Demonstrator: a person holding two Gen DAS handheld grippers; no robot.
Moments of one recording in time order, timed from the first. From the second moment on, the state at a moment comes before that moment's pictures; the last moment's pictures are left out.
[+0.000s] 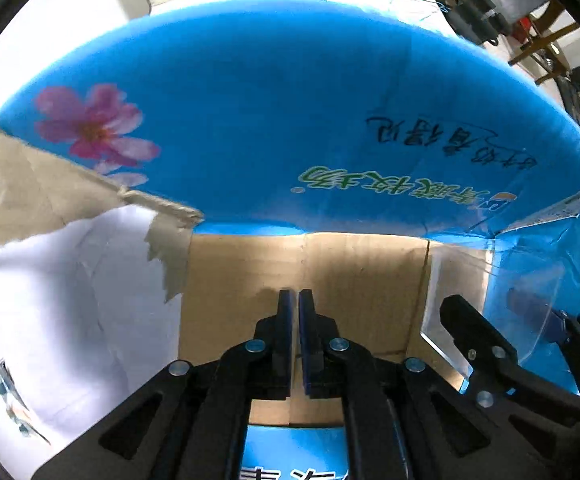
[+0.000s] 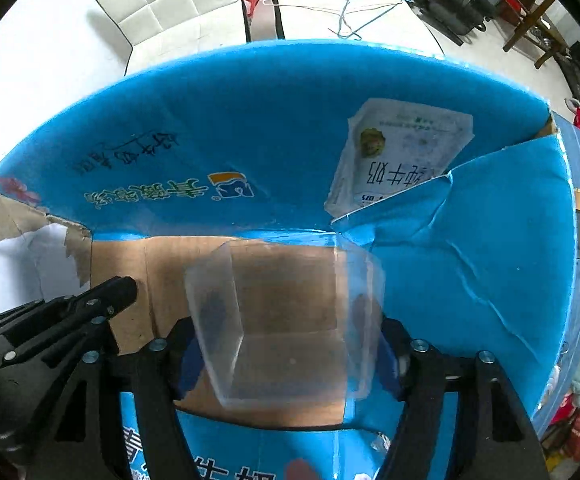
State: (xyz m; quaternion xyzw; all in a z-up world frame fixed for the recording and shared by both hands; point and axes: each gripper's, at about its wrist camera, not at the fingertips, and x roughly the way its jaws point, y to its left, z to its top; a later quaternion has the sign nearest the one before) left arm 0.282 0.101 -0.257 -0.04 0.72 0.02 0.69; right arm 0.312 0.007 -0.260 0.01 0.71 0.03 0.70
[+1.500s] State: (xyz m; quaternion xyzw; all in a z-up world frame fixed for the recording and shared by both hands) left arm 0.206 -0.098 -0.174 0.09 0.64 -0.03 0.76; right arm 0.197 -0.230 -0.194 0.09 0.67 -0.05 0.73
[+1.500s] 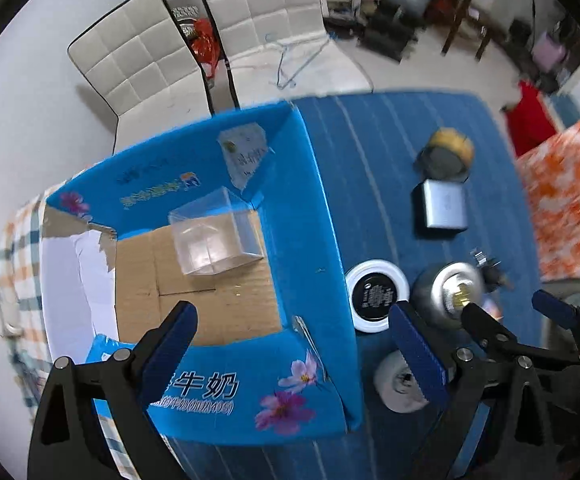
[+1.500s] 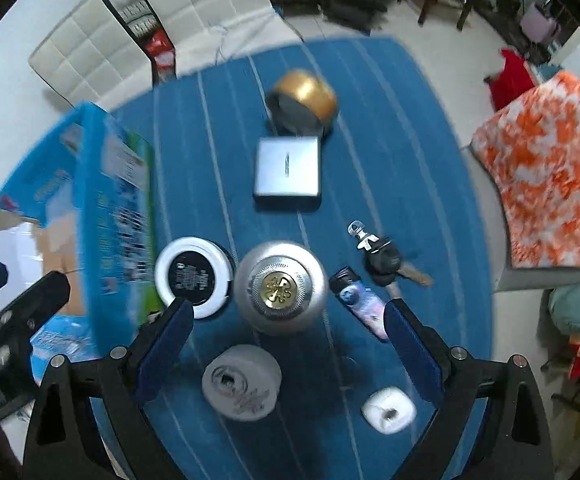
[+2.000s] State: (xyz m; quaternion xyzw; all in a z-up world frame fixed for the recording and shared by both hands) left arm 0.203 -0.119 -0.188 0.10 0.65 -0.02 0.75; right arm 0.193 -0.242 -0.246 0.11 0.69 -0.05 0.71
